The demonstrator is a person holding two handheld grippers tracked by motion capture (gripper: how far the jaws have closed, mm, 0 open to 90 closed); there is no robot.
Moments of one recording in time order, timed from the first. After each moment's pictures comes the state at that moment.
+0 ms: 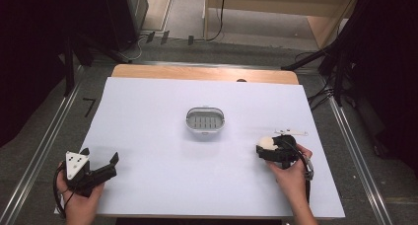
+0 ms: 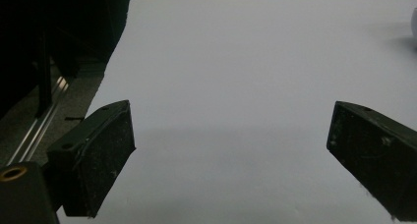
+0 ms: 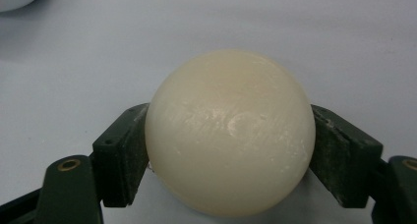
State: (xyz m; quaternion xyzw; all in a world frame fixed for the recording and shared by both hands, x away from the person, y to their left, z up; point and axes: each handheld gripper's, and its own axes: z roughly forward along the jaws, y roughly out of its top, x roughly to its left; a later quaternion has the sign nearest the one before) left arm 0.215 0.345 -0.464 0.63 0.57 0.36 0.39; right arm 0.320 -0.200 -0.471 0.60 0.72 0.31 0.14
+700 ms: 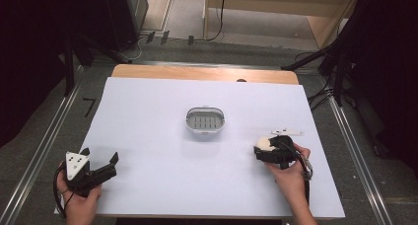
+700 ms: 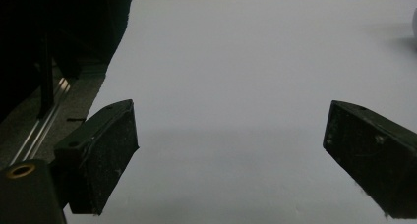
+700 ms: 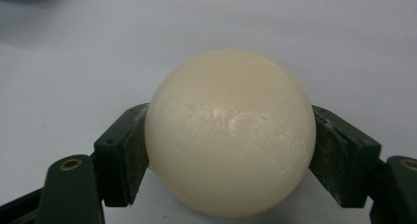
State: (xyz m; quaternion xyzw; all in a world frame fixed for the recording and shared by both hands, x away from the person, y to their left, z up) left arm 0.214 0.345 -0.463 0.63 0.57 0.37 0.39; right arm 0.315 -0.190 -0.464 0.58 0.74 0.30 0.15
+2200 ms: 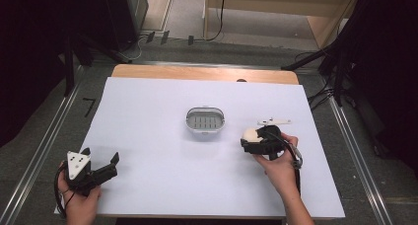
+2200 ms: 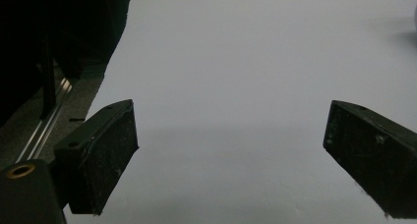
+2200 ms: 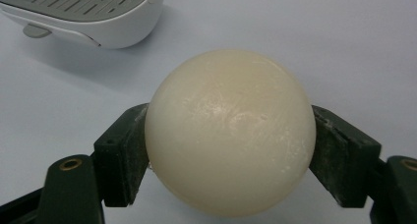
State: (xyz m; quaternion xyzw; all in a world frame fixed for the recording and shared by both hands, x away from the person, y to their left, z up) left arm 0.215 0.343 -0.464 0.63 0.56 0.37 0.38; right arm 0.329 -0.153 -0.433 0.54 0.76 0.33 0.13
